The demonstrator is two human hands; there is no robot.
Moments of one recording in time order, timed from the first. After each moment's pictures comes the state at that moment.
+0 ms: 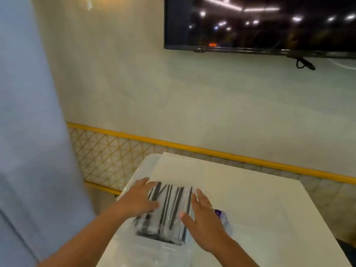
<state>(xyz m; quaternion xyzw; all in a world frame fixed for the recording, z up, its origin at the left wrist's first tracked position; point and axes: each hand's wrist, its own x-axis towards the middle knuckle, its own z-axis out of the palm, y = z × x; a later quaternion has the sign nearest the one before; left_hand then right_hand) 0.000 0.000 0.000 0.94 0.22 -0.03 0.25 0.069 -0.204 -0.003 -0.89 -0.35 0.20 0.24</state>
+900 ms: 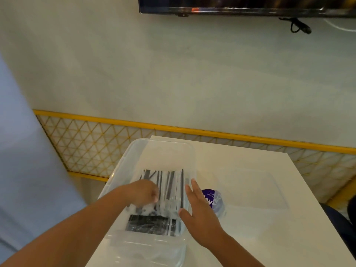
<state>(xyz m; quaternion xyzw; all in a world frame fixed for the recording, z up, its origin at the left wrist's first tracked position) 0.053 -0.001 -0.023 0.95 0.08 -0.25 0.14 0.068 -0.207 -0.043 -0.86 -0.32 0.18 0.35</state>
